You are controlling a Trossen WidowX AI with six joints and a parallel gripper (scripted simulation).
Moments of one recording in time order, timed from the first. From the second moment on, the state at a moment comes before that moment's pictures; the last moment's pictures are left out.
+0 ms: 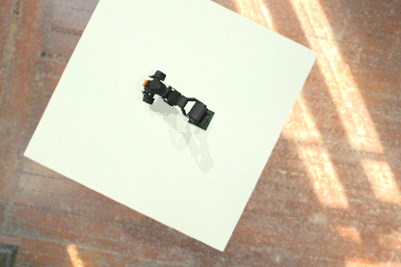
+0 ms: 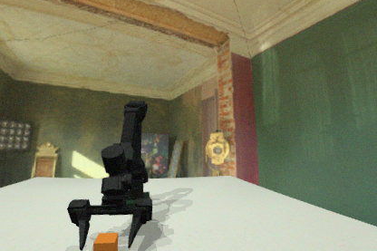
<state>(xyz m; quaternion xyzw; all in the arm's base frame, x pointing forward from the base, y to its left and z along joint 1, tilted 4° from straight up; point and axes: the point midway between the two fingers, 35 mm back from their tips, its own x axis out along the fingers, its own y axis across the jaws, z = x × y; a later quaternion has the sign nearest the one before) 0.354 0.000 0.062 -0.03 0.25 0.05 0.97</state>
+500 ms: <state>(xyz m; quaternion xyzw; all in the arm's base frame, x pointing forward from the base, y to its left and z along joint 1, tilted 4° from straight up) 0.351 0.000 0.088 -0.02 0.39 0.04 0.92</state>
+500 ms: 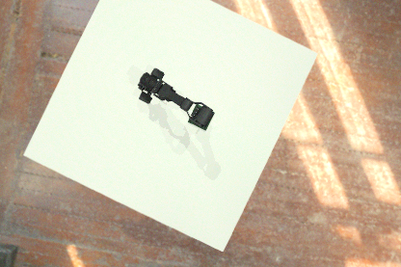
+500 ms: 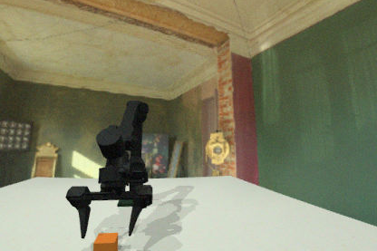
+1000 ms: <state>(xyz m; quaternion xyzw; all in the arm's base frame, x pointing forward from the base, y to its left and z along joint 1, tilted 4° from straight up) 0.325 0.000 0.133 -0.04 0.46 0.04 0.88</state>
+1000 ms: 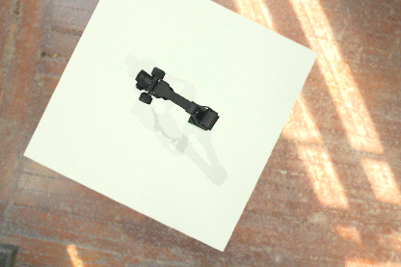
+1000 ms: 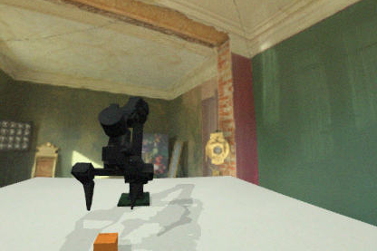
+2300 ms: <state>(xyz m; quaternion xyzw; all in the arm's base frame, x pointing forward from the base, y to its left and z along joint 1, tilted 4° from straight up) 0.365 0.003 0.114 -0.05 0.67 0.03 0.74</state>
